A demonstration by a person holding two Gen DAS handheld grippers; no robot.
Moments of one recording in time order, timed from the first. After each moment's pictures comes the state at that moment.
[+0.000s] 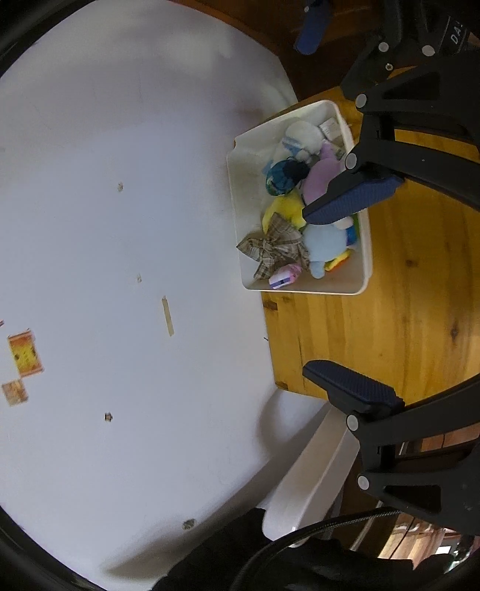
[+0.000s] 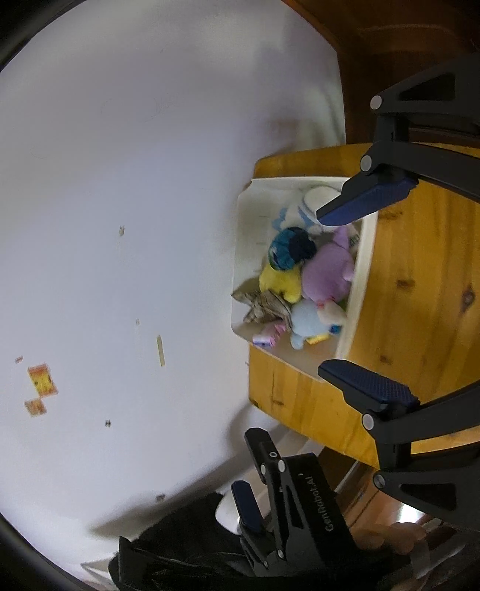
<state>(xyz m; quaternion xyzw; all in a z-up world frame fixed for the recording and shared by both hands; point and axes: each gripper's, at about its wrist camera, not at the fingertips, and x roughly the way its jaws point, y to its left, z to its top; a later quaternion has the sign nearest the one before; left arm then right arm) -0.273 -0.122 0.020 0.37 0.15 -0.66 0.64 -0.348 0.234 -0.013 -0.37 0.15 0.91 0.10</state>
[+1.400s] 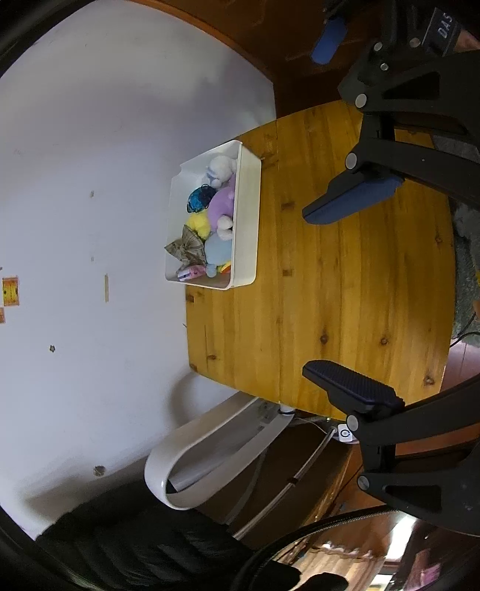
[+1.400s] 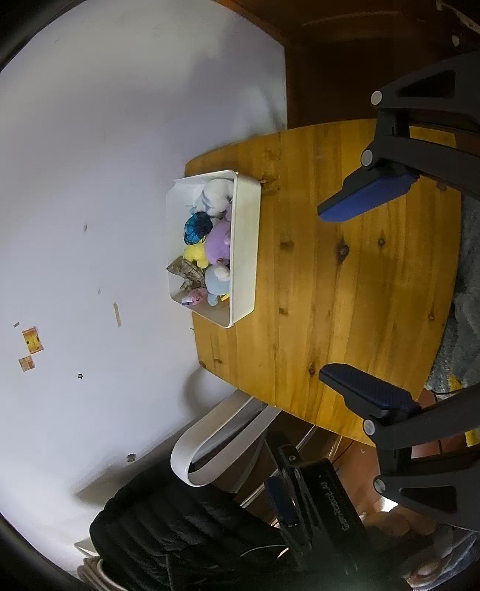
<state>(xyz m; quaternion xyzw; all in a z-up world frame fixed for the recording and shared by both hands) -0.216 0.064 0.001 0.34 0.24 -0.64 0.65 -0.198 0.131 -0.015 -0.40 0.19 0.89 0.09</state>
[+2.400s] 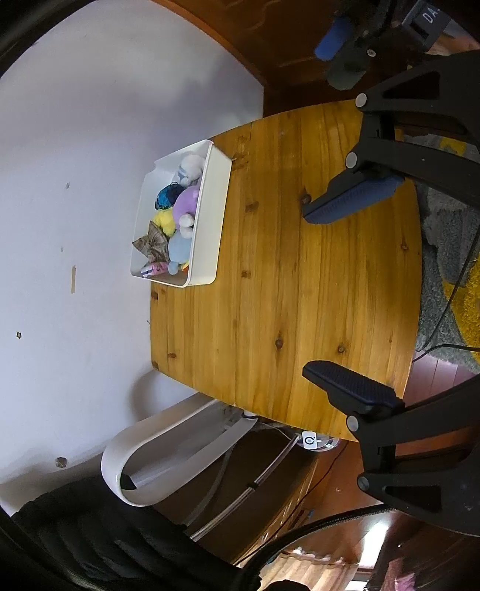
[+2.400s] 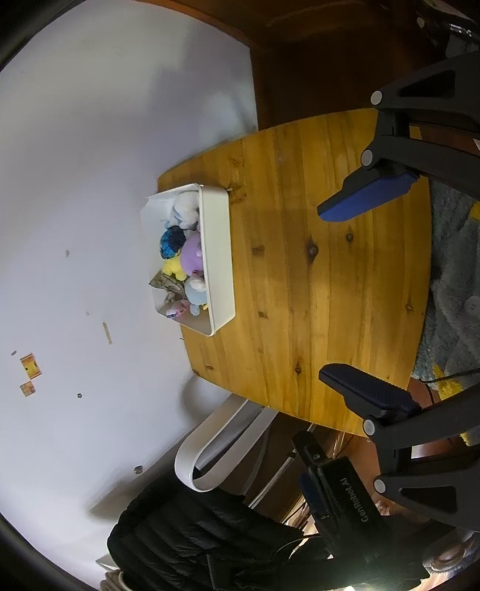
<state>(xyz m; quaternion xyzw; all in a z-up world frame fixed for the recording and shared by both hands) -0.208 0.090 -0.023 0.35 0.30 -0.61 0.64 -0.170 0.130 -0.033 -0.41 0.24 0.88 0.10</state>
